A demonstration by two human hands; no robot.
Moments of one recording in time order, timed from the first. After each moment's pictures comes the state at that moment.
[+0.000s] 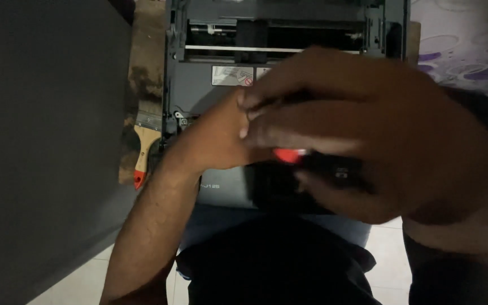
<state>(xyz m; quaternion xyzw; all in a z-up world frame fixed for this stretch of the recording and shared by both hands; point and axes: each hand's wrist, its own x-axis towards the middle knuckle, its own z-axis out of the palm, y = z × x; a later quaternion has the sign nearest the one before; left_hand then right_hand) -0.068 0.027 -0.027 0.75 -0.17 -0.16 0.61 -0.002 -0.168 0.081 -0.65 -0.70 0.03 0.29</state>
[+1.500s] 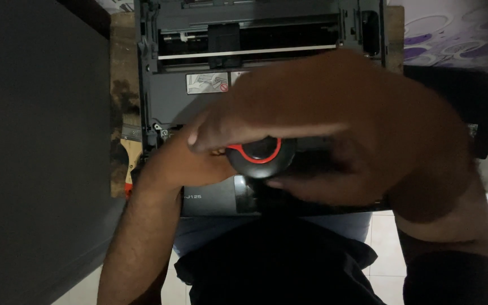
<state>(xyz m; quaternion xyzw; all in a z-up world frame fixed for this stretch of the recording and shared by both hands) -0.075 0.030 -0.041 0.77 -0.10 -0.20 0.60 0.020 -0.176 0.079 -0.59 -0.69 0.12 0.41</state>
